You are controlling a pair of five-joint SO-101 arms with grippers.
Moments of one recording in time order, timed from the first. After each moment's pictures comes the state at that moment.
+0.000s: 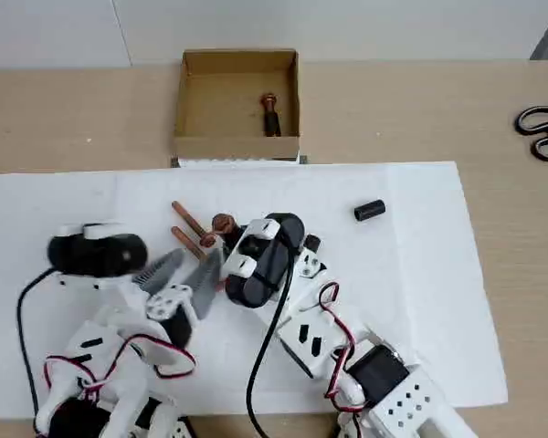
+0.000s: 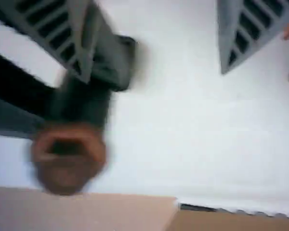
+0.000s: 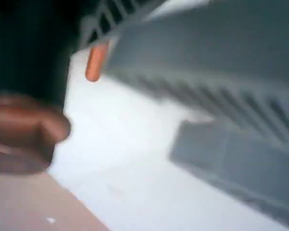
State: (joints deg) left arm 14.2 -96.4 63.0 70.9 26.1; right arm -42.7 -73.1 71.4 25.3 9.8
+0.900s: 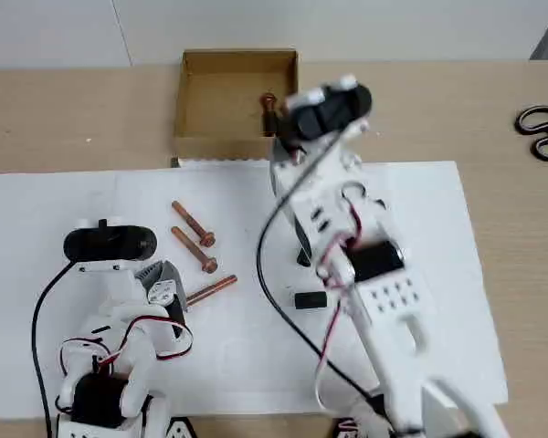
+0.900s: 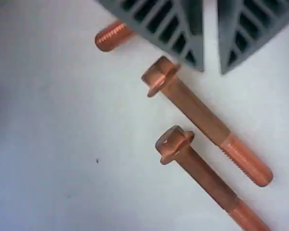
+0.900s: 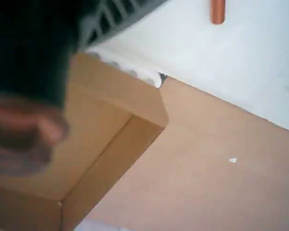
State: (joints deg) left arm 4.5 -95.9 78.1 68.3 19.3; right arm -23.7 -31.7 37.3 22.0 -5.2
